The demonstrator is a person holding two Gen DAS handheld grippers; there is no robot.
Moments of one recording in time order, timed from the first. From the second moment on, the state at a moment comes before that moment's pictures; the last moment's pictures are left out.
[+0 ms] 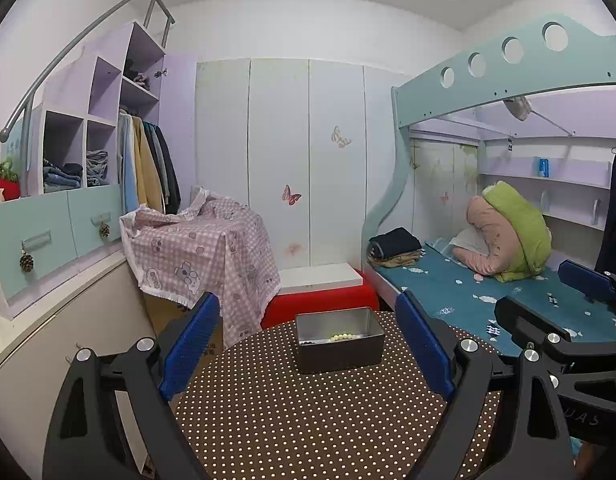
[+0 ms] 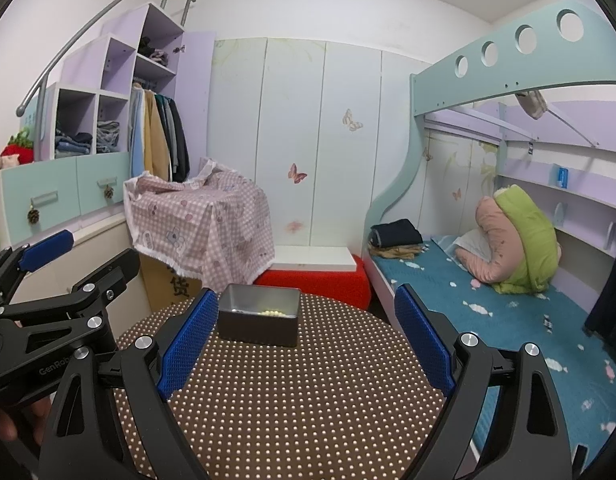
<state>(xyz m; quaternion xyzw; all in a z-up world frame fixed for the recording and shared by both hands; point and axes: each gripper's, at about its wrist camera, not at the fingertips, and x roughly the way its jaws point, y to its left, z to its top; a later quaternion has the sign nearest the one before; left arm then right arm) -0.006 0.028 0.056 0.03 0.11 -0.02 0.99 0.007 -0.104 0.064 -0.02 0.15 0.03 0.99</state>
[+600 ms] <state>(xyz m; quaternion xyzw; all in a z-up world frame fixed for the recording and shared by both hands) -0.003 0.028 0.055 0.03 0.11 -0.02 0.99 0.010 -0.103 0.061 -0.02 0.15 0.03 0.99</state>
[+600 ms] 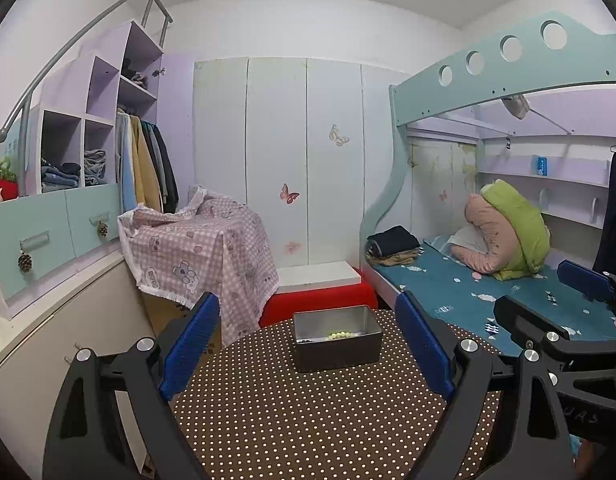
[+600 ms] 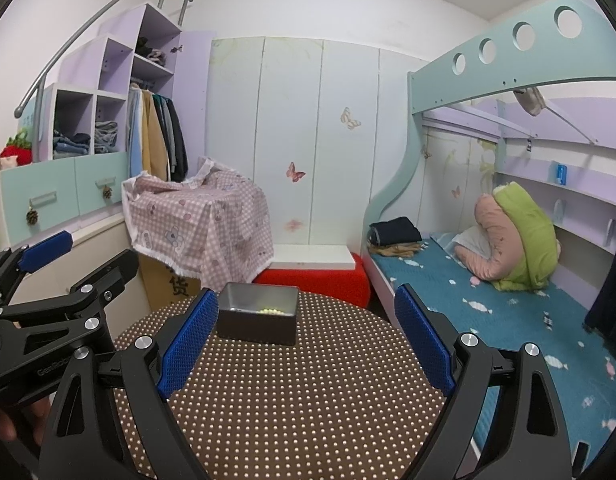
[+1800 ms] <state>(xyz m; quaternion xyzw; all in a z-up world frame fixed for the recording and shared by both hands) -0.005 0.024 0.056 0.03 0.11 -0.03 0.99 0.007 -0.099 0.060 -0.02 0.15 0.03 0.99</state>
